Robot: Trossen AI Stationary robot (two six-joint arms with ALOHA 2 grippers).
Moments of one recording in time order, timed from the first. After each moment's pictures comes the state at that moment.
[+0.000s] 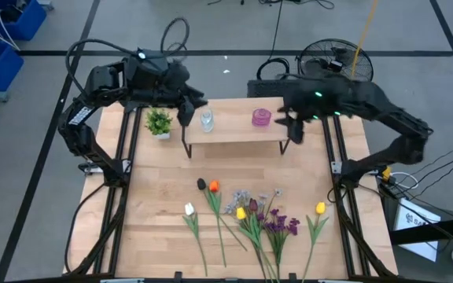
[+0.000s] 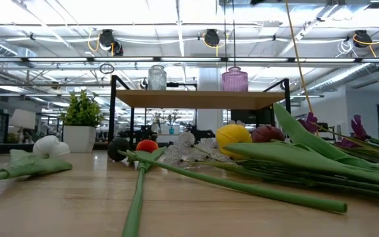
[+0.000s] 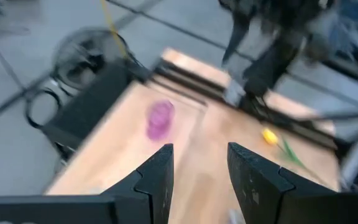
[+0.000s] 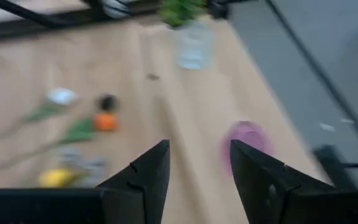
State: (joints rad) left arm 0.24 1.61 2.31 -1.23 -0.02 -0.25; right arm -0.28 1.32 1.76 -1.17 0.01 -0.01
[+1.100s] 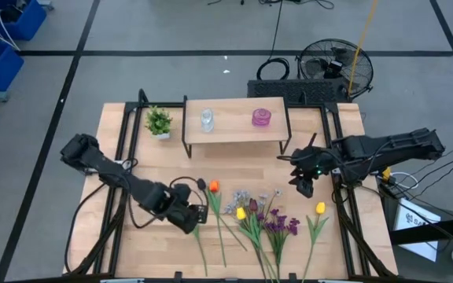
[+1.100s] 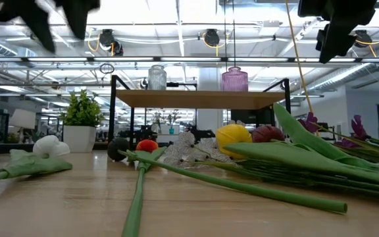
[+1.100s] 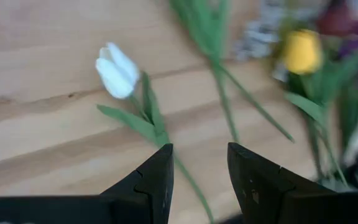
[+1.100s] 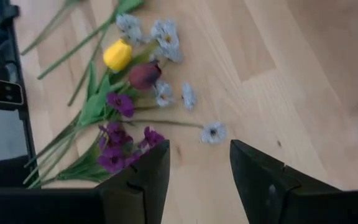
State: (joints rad) left arm -0.51 1.62 1.30 -0.91 -0.14 -1.91; right arm 0.14 0.98 0.91 -0.92 -0.03 0.56
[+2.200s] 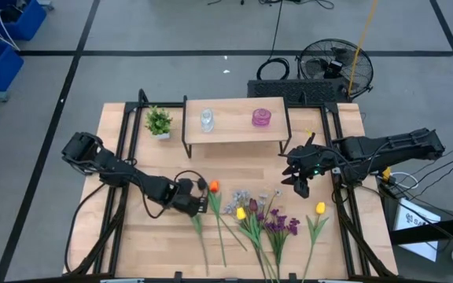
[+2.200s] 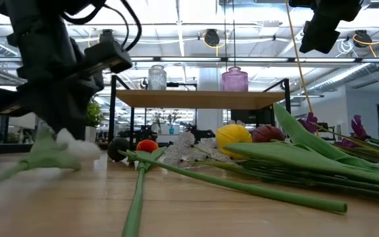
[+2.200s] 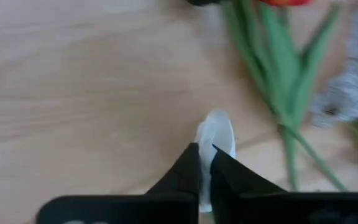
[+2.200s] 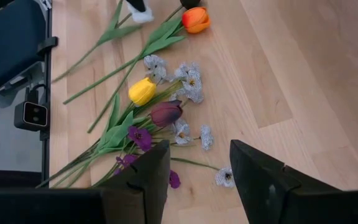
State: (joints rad) left arm -0.39 1.62 0.86 -0.41 -0.11 -1.77; right arm 0.14 0.97 0.89 -0.74 -0.02 0.49
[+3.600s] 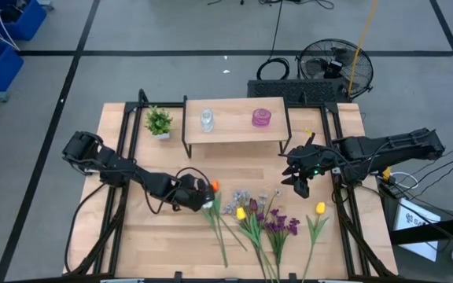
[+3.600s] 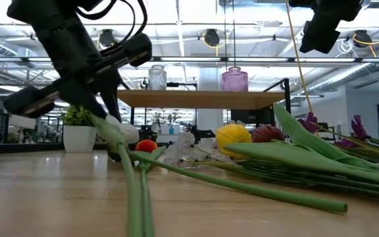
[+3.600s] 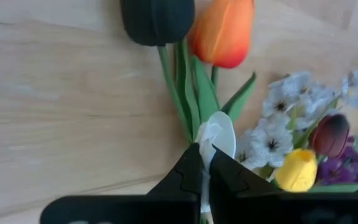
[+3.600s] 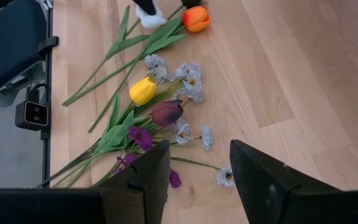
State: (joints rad) left arm -0.34 1.62 0.86 -0.26 -0.21 -1.99; right arm 0.14 0.97 0.89 -0.74 -0.03 0.49
